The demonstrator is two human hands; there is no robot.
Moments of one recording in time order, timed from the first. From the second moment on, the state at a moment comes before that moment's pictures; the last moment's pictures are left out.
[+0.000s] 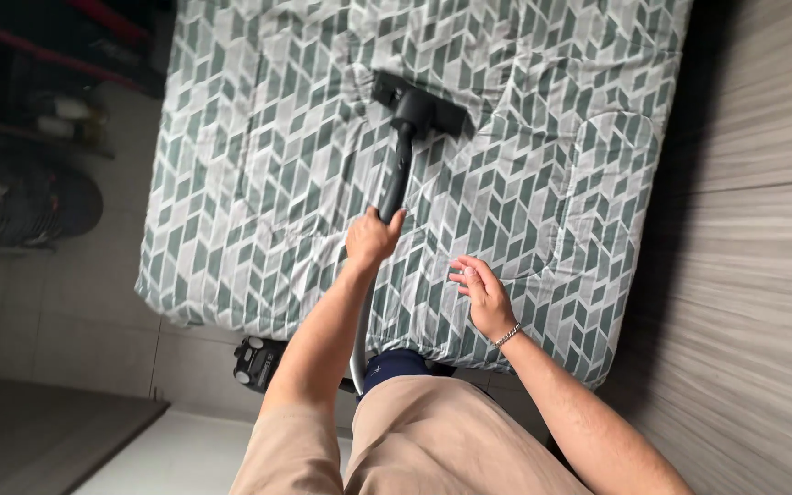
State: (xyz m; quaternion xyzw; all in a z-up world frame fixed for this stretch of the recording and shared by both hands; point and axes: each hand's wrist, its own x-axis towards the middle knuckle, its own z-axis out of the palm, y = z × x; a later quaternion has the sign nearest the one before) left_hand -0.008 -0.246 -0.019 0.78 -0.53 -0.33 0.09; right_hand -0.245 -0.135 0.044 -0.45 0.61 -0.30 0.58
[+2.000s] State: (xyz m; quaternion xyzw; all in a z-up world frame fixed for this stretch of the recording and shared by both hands) left_hand 0.065 0.171 0.036 0.86 -0.34 -0.37 0.09; right_hand -0.169 0.000 0.048 -0.54 0.46 -0.24 0.66
